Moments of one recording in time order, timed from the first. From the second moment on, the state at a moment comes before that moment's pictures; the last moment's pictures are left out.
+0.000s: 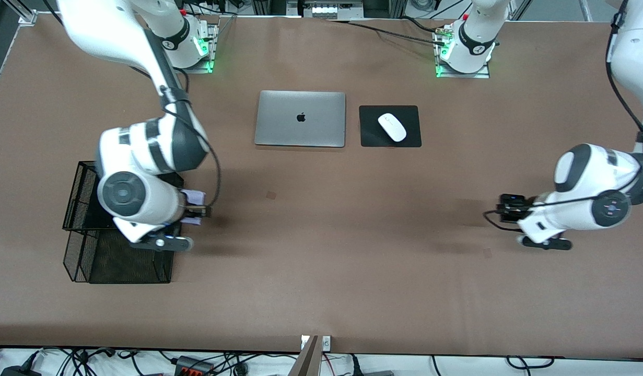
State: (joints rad) left arm 0.65 0.74 -0.83 -1.63 0.53 1.88 -0.24; right arm 0.37 0.63 -0.14 -1.28 0.00 1.70 0.29
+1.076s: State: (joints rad) left arm 0.02 1.01 -0.80 -1.48 0.52 2.48 -0.87; right arm 0.14 0.59 -0.12 -1.49 0.02 1.74 0.11
